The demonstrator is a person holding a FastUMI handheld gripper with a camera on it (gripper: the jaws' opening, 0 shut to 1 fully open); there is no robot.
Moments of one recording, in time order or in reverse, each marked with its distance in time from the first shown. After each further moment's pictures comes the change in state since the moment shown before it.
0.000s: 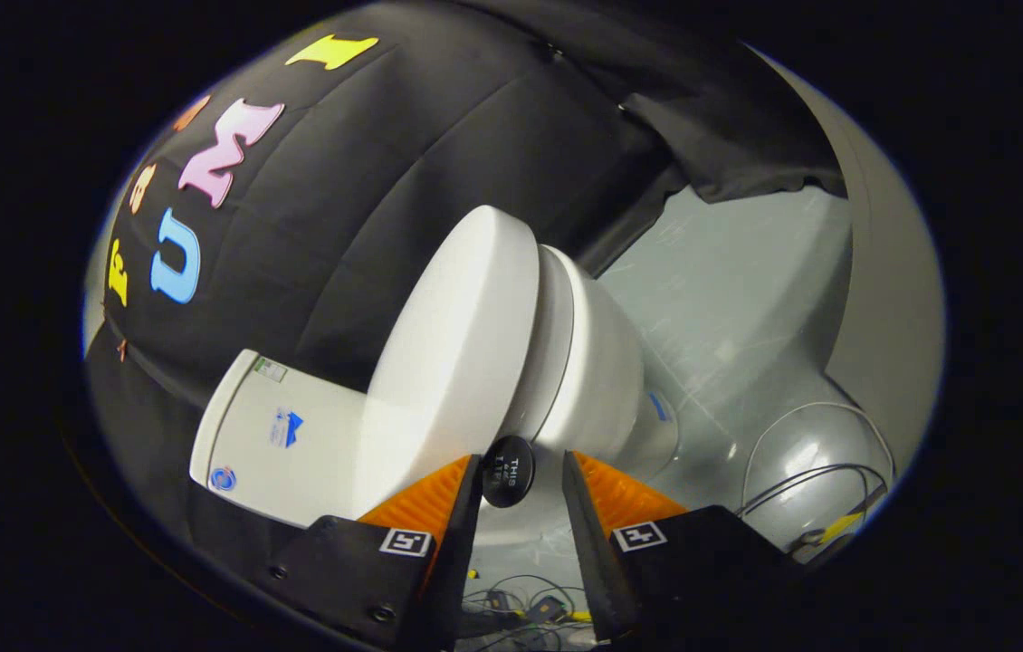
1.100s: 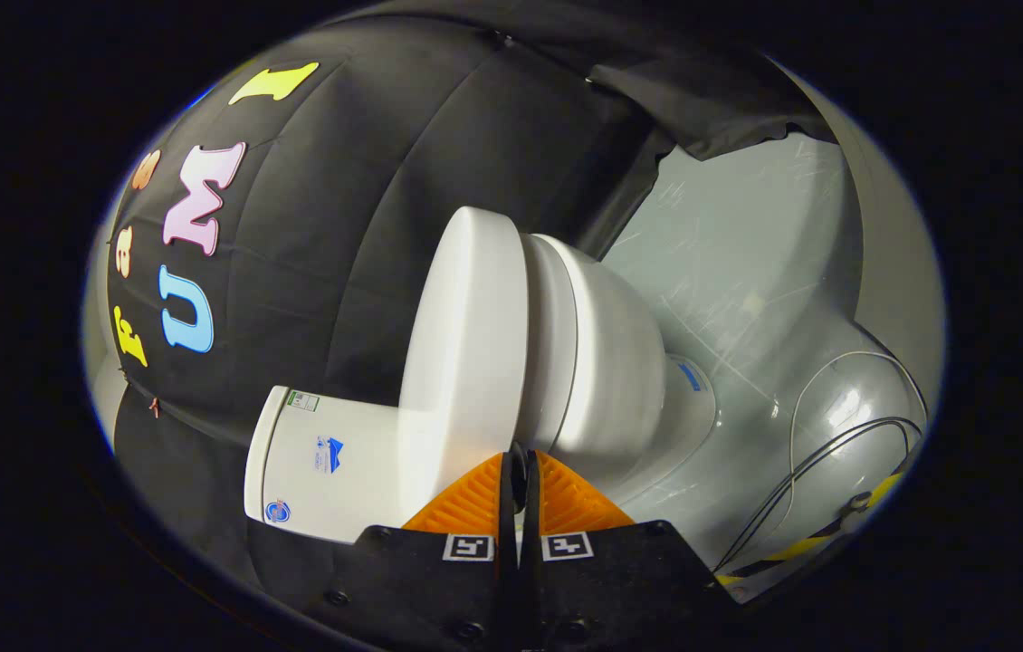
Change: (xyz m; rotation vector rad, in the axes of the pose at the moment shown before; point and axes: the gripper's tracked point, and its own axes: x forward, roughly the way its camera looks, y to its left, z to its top) arm 0.009 0.001 0.005 0.156 0.062 0.066
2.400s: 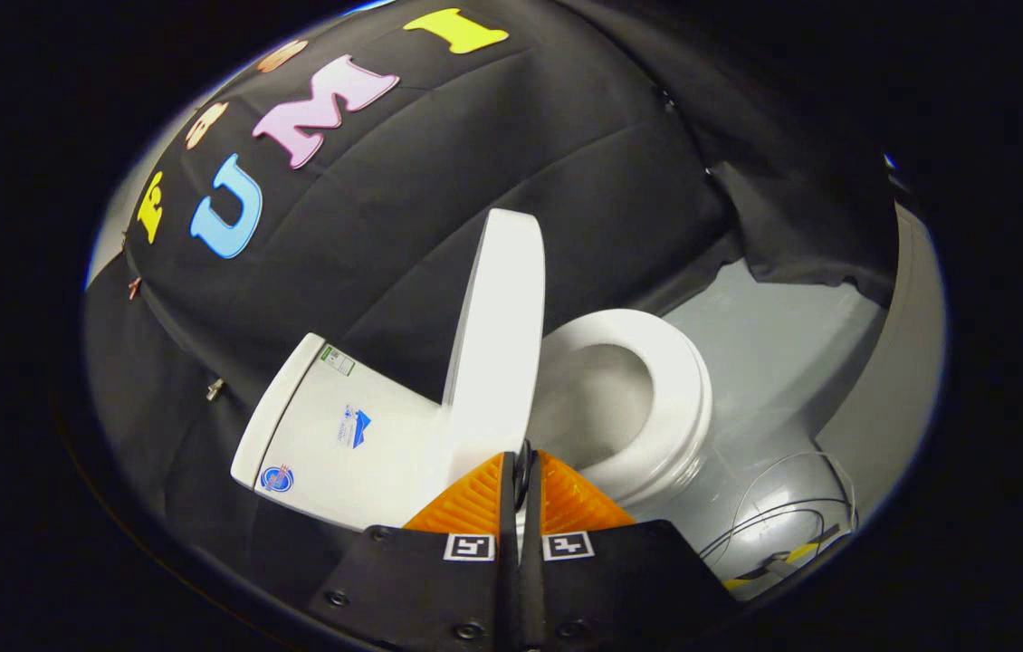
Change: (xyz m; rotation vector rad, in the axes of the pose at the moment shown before) arm -0.050 0.166 -0.007 -0.430 -0.105 -0.087
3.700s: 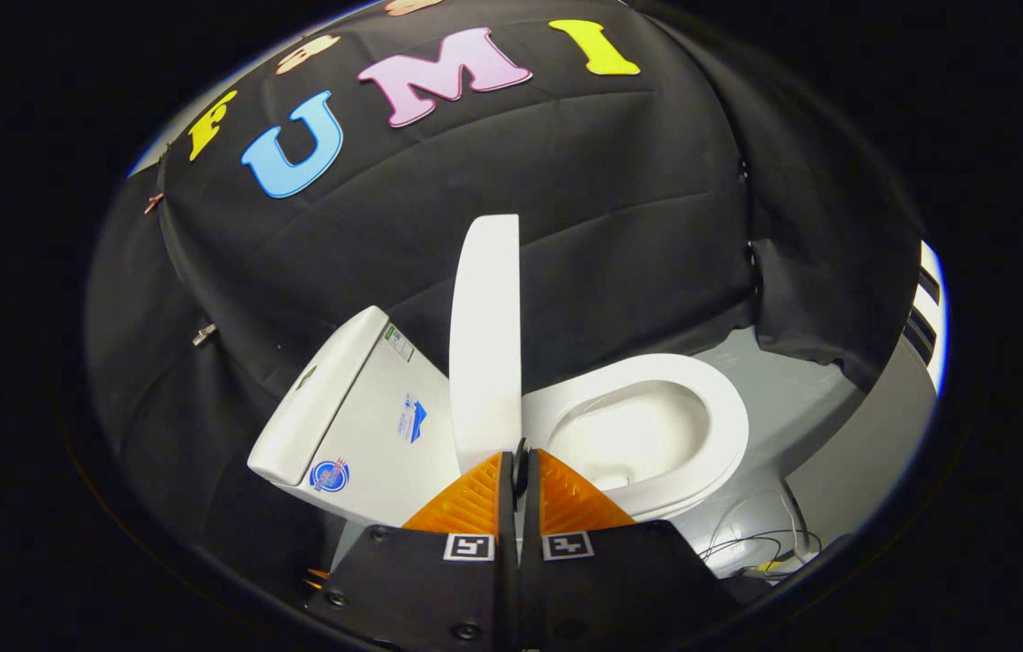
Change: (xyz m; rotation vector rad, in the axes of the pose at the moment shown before) arm -0.023 0.167 -0.012 -0.235 -0.040 -0.084
